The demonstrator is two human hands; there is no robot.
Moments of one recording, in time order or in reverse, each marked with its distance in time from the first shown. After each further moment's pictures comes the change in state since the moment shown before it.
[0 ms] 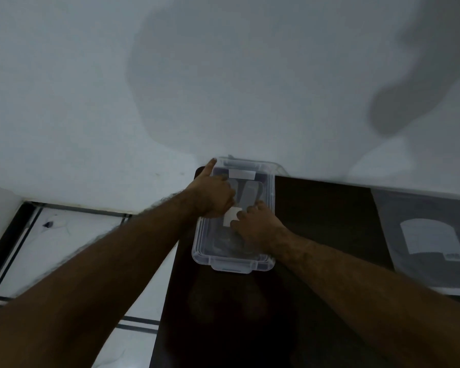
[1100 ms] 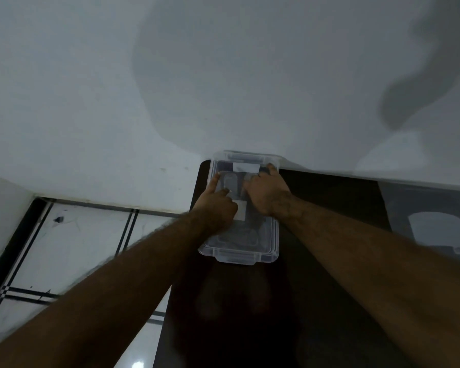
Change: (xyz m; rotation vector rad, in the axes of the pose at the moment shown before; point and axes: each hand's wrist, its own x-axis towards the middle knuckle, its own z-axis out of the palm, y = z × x) left_hand -0.021 0.044 0.023 0.092 -0.155 -0.088; right_hand 0.032 0.043 -0.019 0.084 0.038 0.246
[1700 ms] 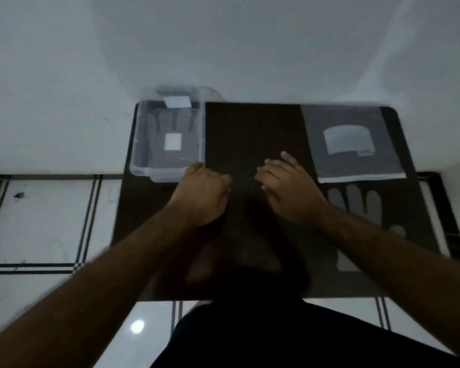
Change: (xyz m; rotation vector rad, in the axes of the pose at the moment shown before) left_hand -0.120 0.206 -0.094 -0.500 0.307 -0.004; right_hand -0.310 0.059 0.132 0.397 0.482 -0.017
